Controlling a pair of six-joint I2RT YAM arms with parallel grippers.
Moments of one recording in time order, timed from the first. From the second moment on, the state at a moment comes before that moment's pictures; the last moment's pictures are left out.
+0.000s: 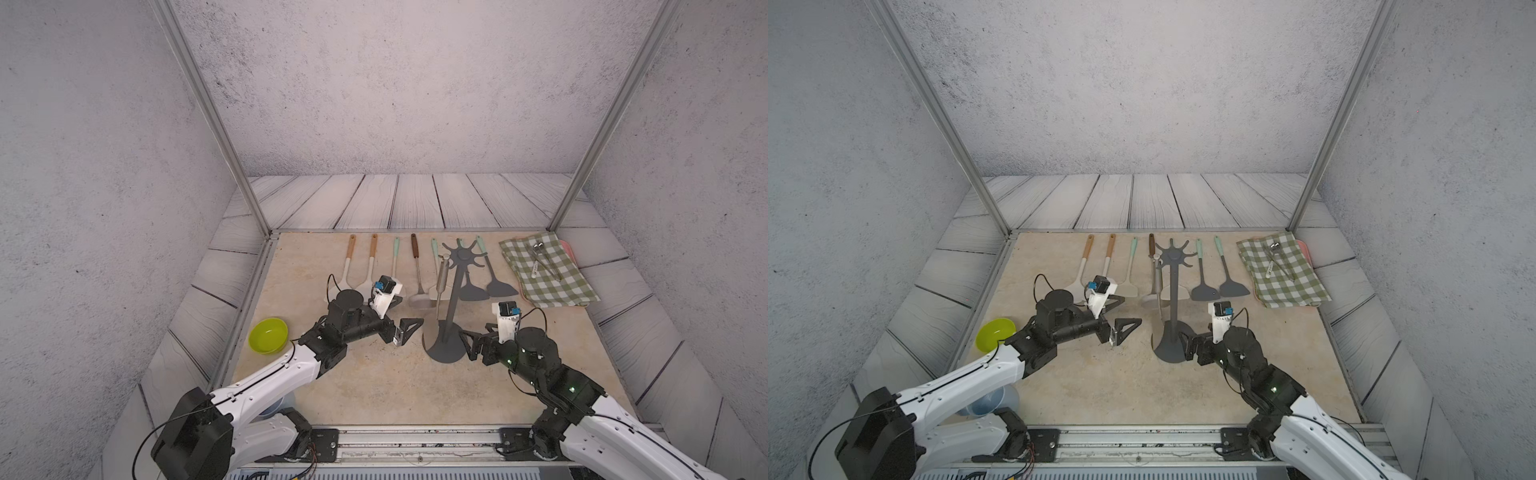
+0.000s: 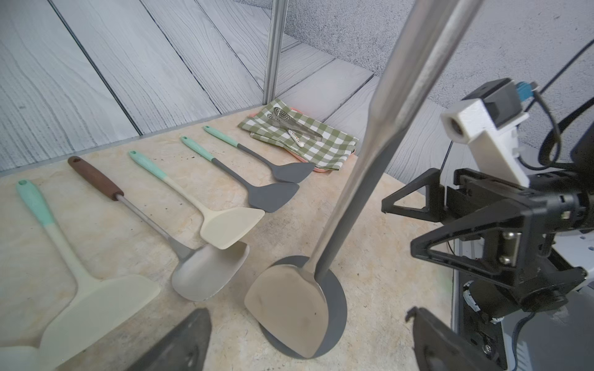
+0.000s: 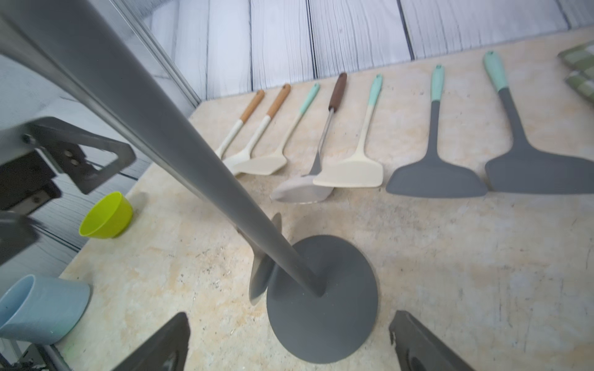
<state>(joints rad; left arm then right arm) -0.68 1.15 0.64 0.24 0.42 -0.15 0.68 0.54 0.40 -0.26 0.08 0.44</state>
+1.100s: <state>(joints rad) -0.68 1.54 0.99 0.31 0.80 0.01 0.58 0.53 0.29 -0.10 -0.06 0.43</state>
